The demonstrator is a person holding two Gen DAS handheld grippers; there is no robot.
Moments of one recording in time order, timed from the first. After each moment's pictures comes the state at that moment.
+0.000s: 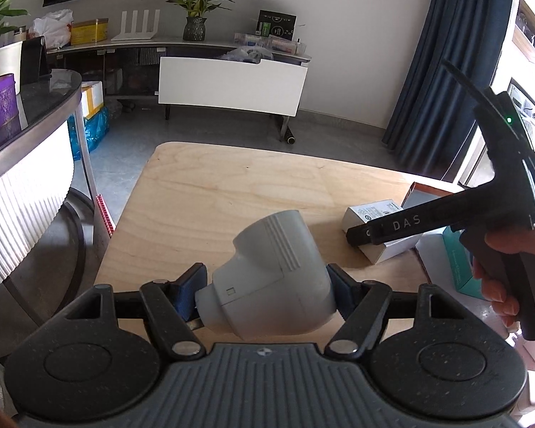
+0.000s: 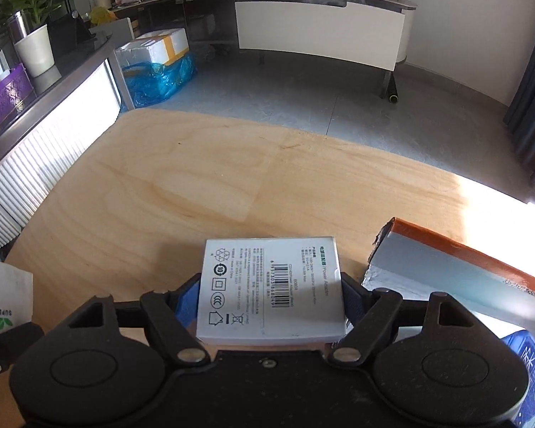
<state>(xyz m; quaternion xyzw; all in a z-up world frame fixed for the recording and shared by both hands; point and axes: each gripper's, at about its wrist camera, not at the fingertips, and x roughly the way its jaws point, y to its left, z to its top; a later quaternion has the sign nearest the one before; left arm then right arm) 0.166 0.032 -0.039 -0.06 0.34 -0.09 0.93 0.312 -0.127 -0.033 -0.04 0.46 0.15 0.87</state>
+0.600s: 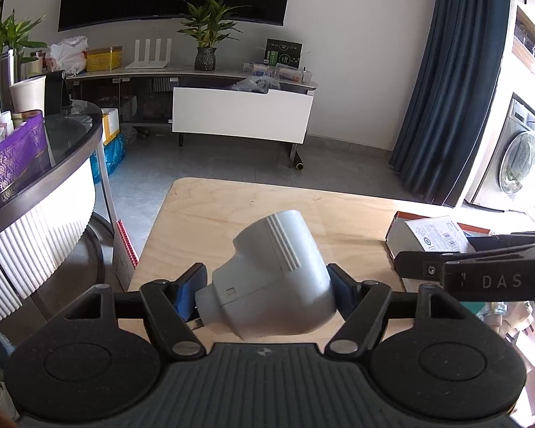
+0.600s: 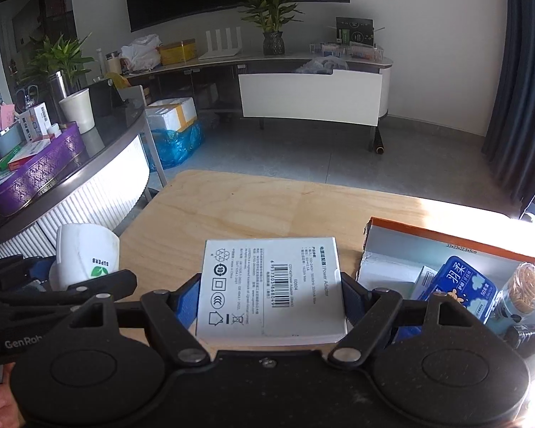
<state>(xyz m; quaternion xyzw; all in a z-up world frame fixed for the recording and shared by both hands) 0.128 0.028 0.000 -0.05 0.30 -0.07 0.95 0.195 -0.130 0.045 0.00 0.36 0.14 0.92</state>
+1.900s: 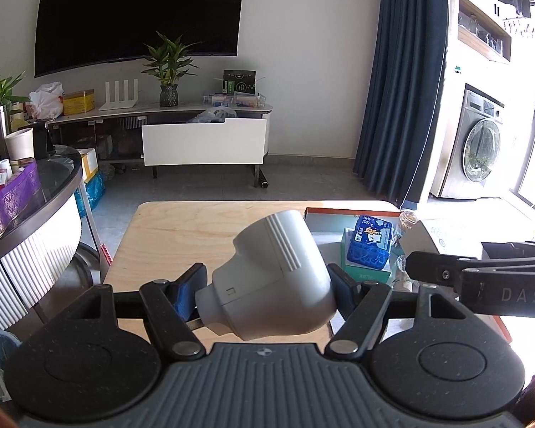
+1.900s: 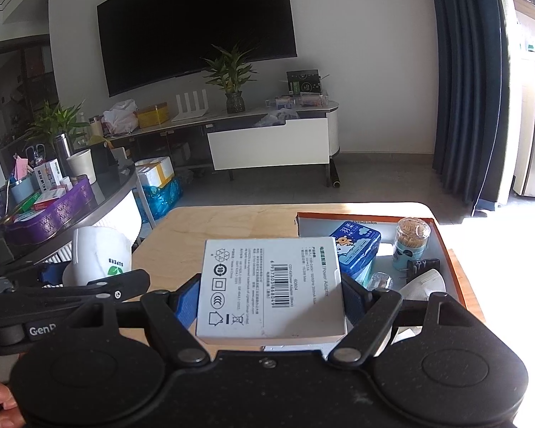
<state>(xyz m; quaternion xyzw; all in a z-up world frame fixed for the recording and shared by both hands) 0.045 -0.023 0.028 0.00 0.26 -0.11 0.96 0.038 -0.202 0.085 0.05 0.28 0.08 0.96</state>
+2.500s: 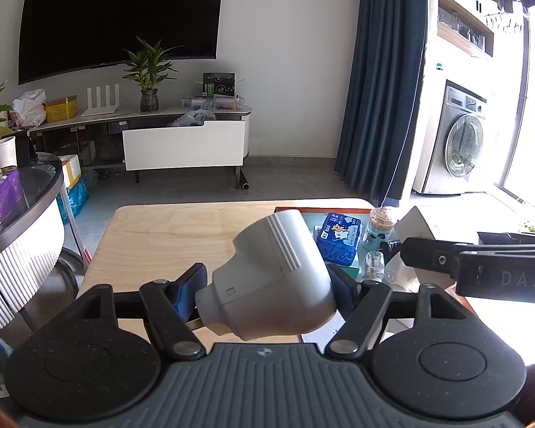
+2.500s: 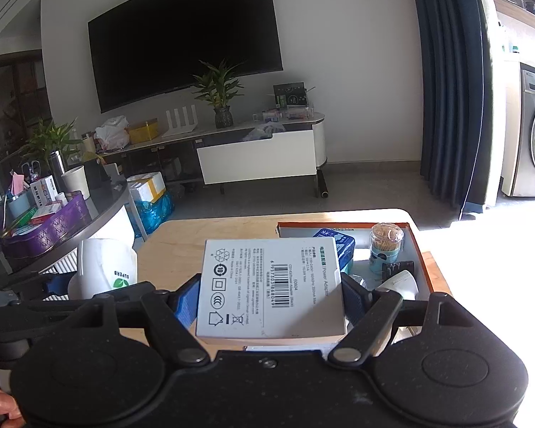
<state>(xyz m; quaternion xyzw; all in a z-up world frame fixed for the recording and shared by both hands) 0.035 -0.040 0.027 0.00 0.25 -0.14 0.96 0.015 -0.223 0.094 0.06 0.26 0.06 0.96</state>
